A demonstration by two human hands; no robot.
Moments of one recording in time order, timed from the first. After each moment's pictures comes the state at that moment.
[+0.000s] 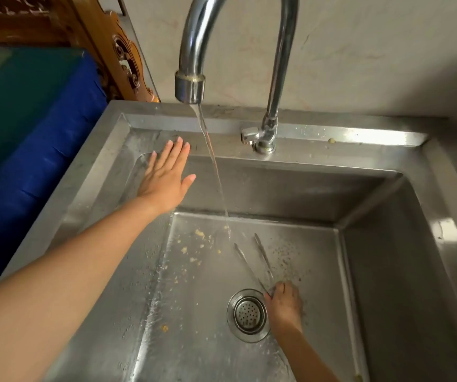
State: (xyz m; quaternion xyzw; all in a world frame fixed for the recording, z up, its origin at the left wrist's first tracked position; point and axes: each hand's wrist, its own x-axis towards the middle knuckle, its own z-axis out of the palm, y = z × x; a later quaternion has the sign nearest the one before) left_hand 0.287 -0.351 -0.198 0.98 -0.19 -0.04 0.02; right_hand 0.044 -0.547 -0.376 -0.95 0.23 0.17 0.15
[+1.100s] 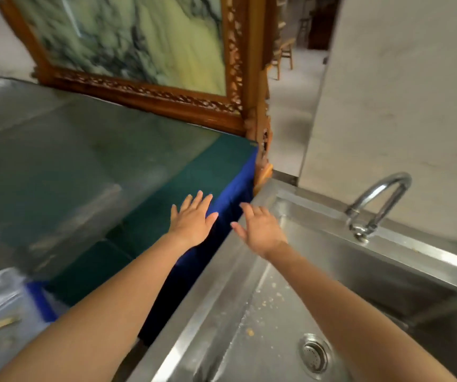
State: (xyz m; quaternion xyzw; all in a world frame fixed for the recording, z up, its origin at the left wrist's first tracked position) left_hand 0.119 -0.139 0.038 0.99 0.07 -0.05 0.10; right_hand 0.149 -0.309 0.009 -0.96 -0.24 0.00 0.16
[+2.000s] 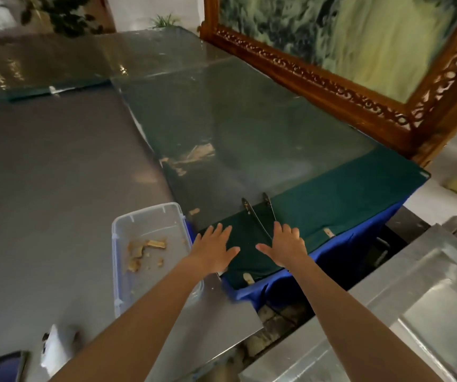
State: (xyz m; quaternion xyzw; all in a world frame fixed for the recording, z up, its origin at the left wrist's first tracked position) left_hand -0.043 0.103 -0.027 0.94 0.25 -0.16 0.19; right_hand 0.089 -0.027 -0.039 -0.93 -0.31 0.20 -0.01
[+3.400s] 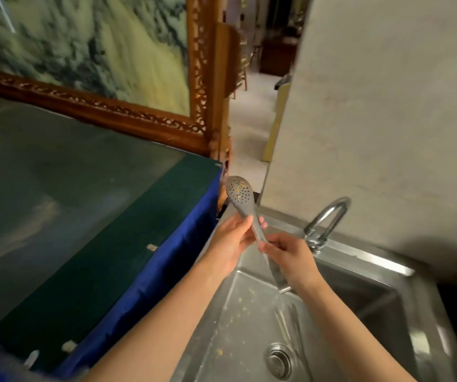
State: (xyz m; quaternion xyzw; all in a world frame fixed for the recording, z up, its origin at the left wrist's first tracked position) left_hand 0.115 -0.256 0.085 0.47 0.01 -0.11 0.87; right_hand 0.088 -0.391 0.092 -0.83 0.00 0.01 0.56
